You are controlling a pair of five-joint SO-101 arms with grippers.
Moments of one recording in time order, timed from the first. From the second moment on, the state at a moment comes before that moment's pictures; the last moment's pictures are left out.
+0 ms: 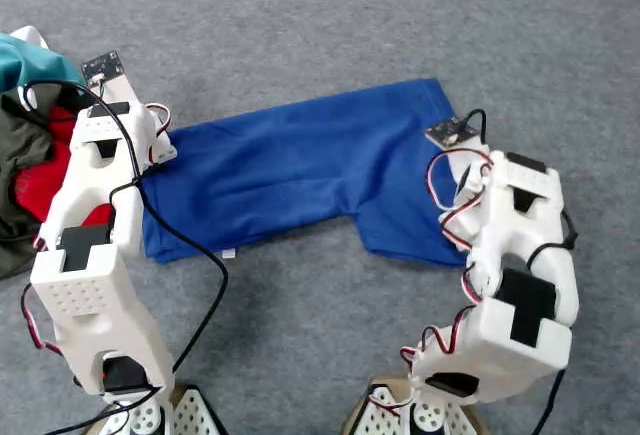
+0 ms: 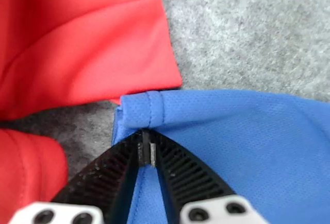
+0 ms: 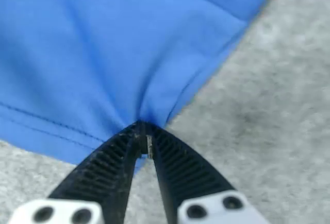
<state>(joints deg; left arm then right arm) -11.6 23.6 4.1 52.2 9.1 18.5 6.5 30.4 60.4 40.6</state>
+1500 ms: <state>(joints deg) -11.1 23.6 4.1 52.2 6.1 4.2 -24.8 54.5 60.7 76.2</state>
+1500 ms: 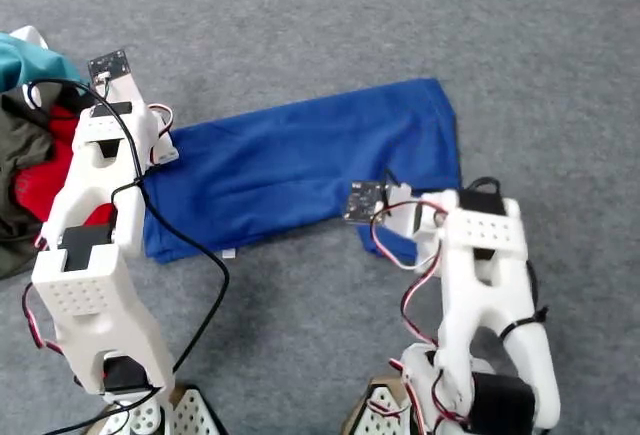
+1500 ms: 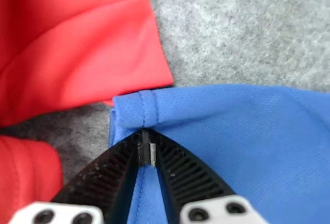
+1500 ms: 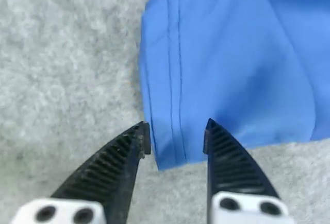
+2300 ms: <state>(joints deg) -11.1 23.6 4.1 52.2 5.8 3.2 -4.4 46.9 54.4 73.8</state>
